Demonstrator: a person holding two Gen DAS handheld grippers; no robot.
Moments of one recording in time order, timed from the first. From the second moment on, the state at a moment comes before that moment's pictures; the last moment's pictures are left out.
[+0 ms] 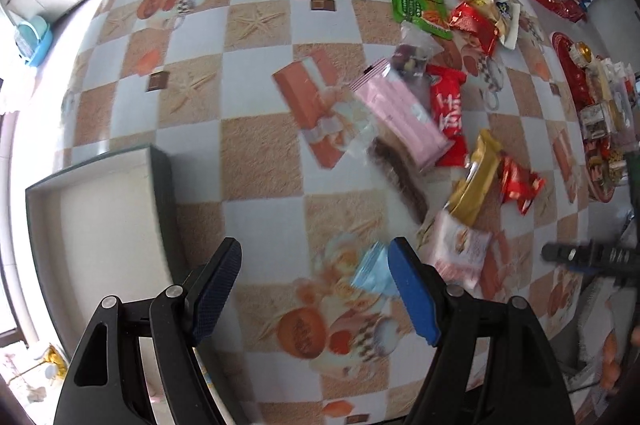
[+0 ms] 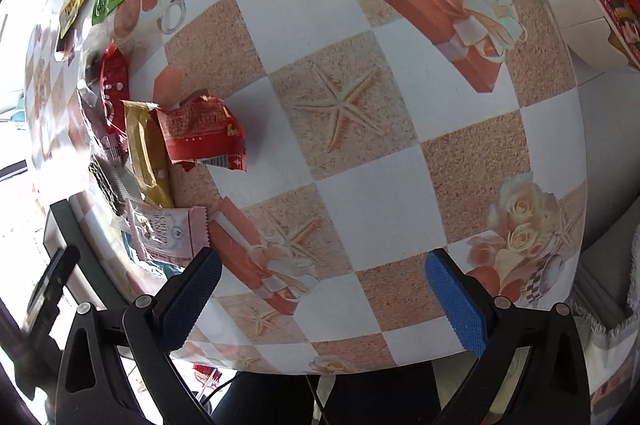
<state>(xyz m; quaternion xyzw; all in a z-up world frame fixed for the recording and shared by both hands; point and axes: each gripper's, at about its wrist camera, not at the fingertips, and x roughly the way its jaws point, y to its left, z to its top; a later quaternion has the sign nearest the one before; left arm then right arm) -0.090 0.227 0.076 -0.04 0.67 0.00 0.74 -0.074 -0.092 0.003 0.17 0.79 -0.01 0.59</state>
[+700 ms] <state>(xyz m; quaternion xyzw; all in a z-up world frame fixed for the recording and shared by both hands) -0.038 0.196 0.010 -0.07 0.72 0.05 0.69 -0.044 -0.035 0.009 0.02 0.77 0.07 0.63</state>
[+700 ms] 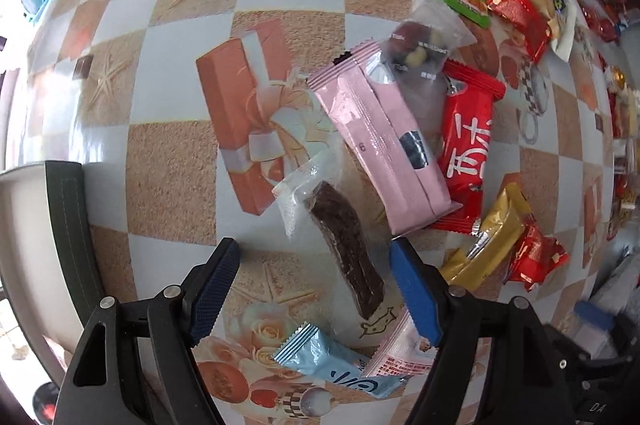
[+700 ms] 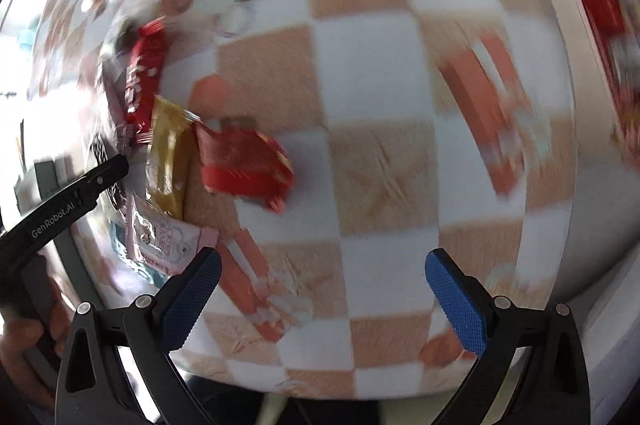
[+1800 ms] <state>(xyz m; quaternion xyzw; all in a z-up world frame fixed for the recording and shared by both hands) -0.061 0.179 0.062 -0.03 0.67 -0.02 0.74 -0.038 -0.028 0.034 0.02 0.76 0.13 0.64</state>
